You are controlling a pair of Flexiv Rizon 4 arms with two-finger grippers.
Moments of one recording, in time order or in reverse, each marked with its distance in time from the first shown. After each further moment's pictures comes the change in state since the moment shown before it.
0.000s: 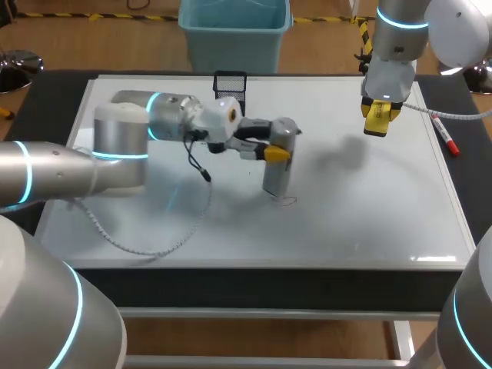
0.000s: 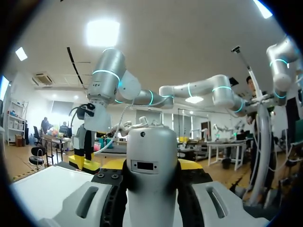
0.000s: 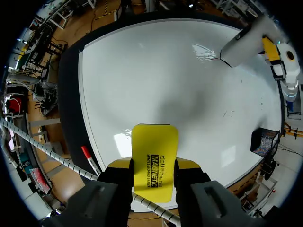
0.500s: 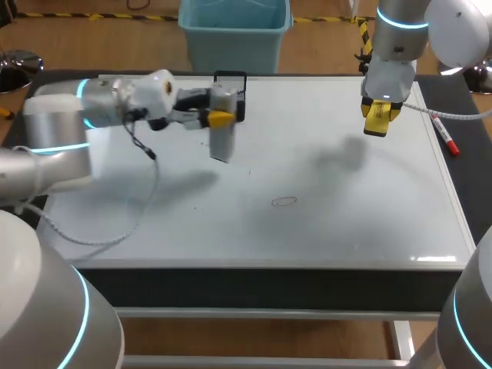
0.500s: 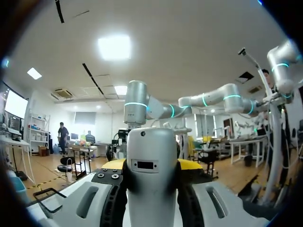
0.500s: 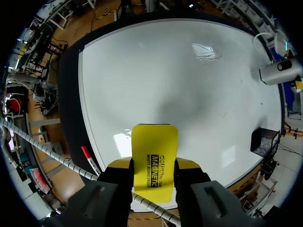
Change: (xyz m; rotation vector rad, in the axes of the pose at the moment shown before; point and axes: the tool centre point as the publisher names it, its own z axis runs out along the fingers) left arm -0.022 -0.067 -0.124 0.018 -0.233 0.094; right arm 0.000 0.000 0.000 0.000 0.000 0.000
